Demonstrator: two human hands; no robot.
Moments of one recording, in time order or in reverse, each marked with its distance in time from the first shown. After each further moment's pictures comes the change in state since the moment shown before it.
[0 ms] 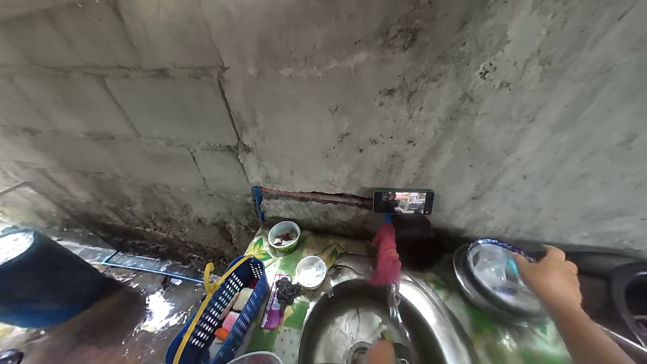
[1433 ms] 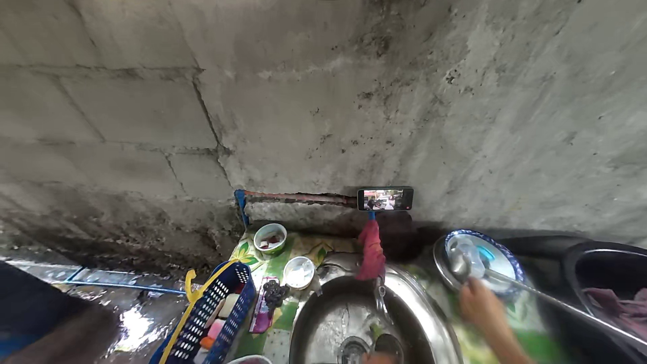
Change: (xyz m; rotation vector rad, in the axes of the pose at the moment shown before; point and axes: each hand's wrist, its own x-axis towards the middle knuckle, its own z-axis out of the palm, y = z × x) left_hand 0.012 -0.026 0.050 -0.009 0.026 0.282; right_hand -0.115 0.006 0.032 -0.065 -0.337 -0.045
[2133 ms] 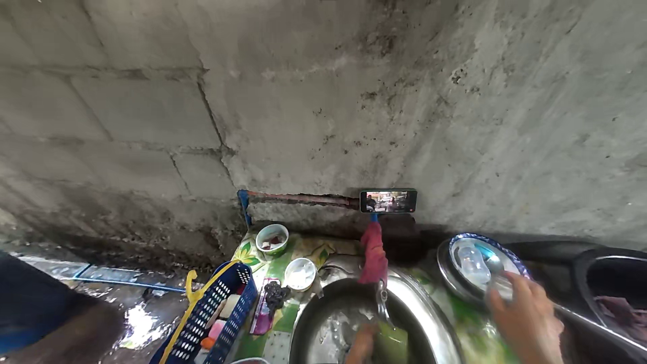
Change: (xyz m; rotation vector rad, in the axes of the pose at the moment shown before) left_hand 0.062 -0.044 -0.012 -1.040 0.157 -0.280; right_hand -0.013 0.016 -0.033 -0.013 0.444 -0.281
